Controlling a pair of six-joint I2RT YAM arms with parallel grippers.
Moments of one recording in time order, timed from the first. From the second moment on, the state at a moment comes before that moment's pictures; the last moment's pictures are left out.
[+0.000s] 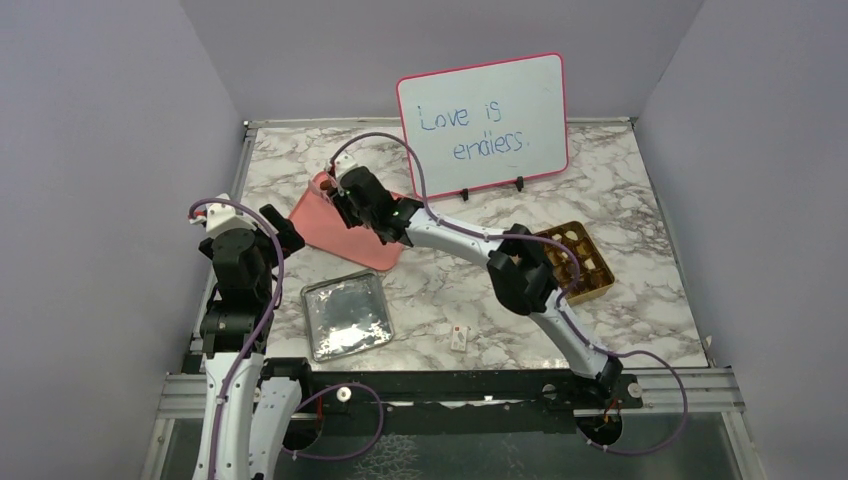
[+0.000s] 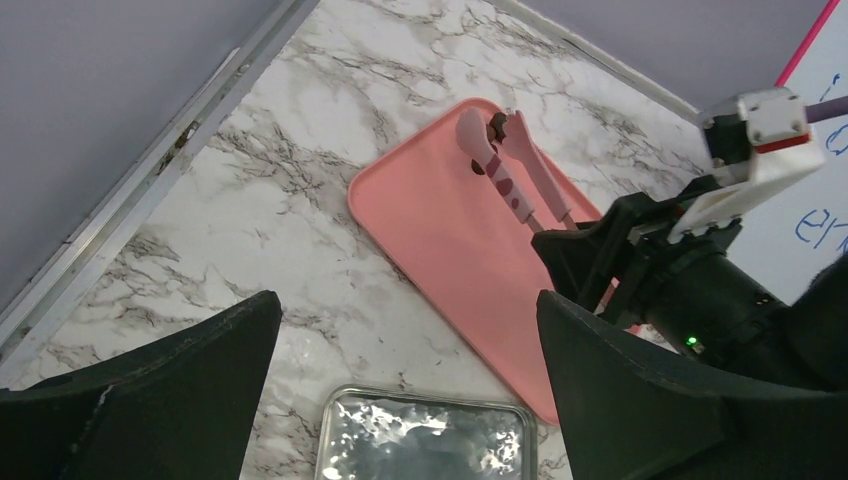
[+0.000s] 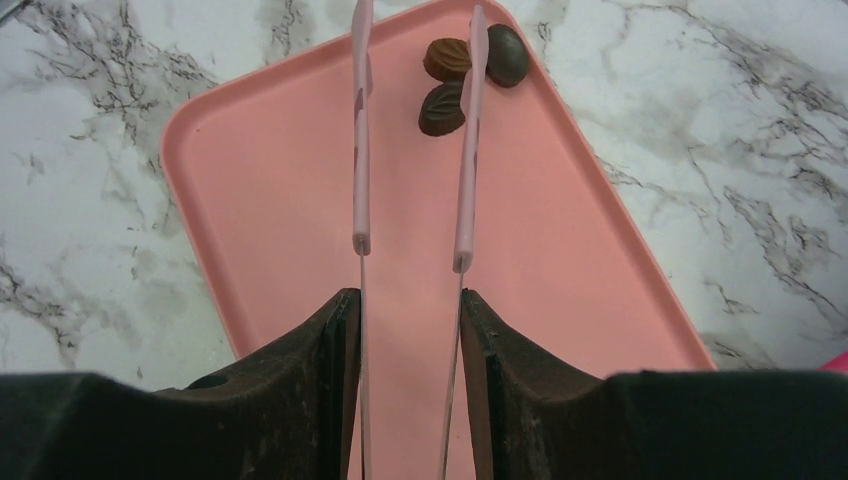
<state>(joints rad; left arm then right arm) 0.01 0.57 0.76 -0.51 -0.26 -0.40 0.96 2.37 2.03 -0.12 0.22 0.06</state>
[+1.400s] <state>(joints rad) 0.01 0.57 0.76 -0.51 -0.25 -0.40 1.00 2.43 2.03 -0.27 0.35 0.03</state>
